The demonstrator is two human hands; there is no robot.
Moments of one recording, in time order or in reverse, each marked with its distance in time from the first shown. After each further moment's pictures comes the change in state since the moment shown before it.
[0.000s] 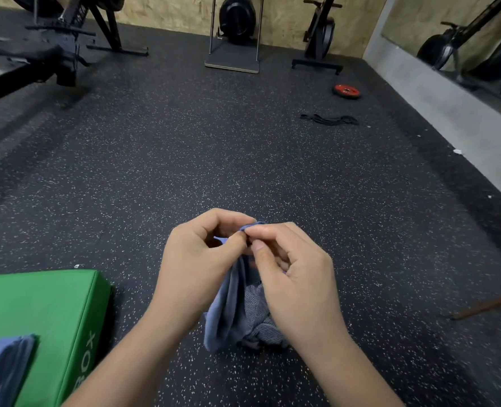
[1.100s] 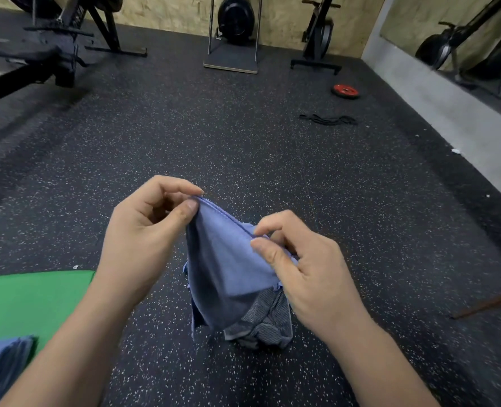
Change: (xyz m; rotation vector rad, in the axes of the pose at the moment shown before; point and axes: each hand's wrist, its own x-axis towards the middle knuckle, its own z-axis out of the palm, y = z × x) left_hand 0.028 -0.003 -0.052 0.020 0.079 0.207; right_hand 0.013 0.006 -0.033 -0.136 -0.241 -0.126
